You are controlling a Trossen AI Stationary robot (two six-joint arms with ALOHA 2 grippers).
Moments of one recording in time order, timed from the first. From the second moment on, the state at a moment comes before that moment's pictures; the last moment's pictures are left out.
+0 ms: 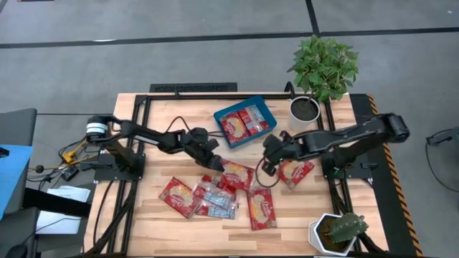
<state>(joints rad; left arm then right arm) 0.13 1.60 0.69 0.40 0.47 -1.14 0.14 1.29 0.93 -0.61 0.37 0.60</state>
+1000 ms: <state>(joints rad) 0.64 2.03 2.06 -0.97 0.52 0.02 0.14 1.18 0.93 -0.81 0.50 0.55</state>
